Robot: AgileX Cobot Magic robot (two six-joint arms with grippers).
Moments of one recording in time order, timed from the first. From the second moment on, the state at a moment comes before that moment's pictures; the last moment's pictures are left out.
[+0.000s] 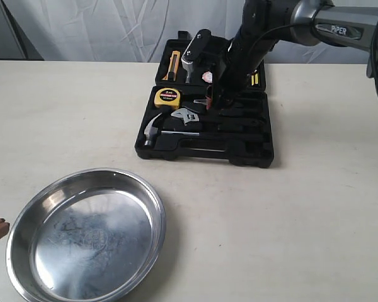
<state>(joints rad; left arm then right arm) -0.04 0.44 -0.09 -0.55 0.41 0.97 0.38 2.28 -1.86 0.21 0.87 -0.93</state>
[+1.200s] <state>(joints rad) -0.04 0.44 -0.09 -0.55 0.41 0.97 0.42 2.37 -1.86 0.17 0.77 -1.12</state>
